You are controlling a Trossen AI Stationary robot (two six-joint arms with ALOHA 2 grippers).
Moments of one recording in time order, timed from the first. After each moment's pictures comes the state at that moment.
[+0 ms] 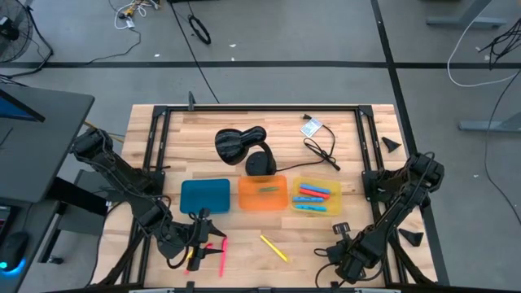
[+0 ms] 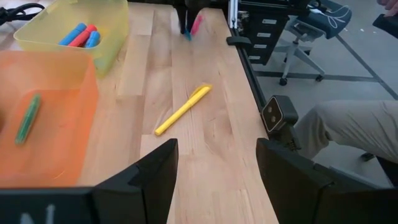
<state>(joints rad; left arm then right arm) -0.84 1.38 0.81 0.01 -0.58 -0.51 0.96 1.78 0.99 -0.69 0.02 0.74</state>
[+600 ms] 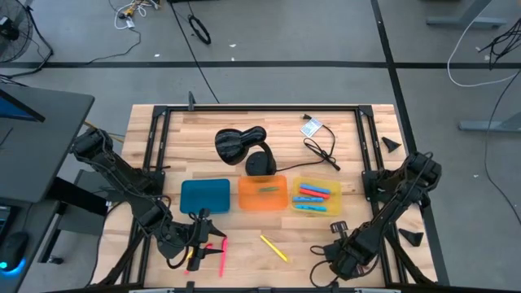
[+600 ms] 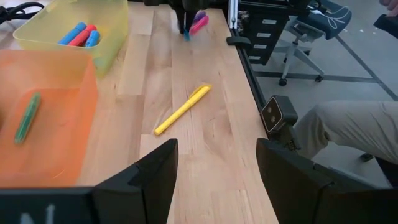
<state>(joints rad) -0.84 1.38 0.81 0.01 -0.57 -0.52 0.90 1.77 1.00 -0.72 -0.02 0.67</state>
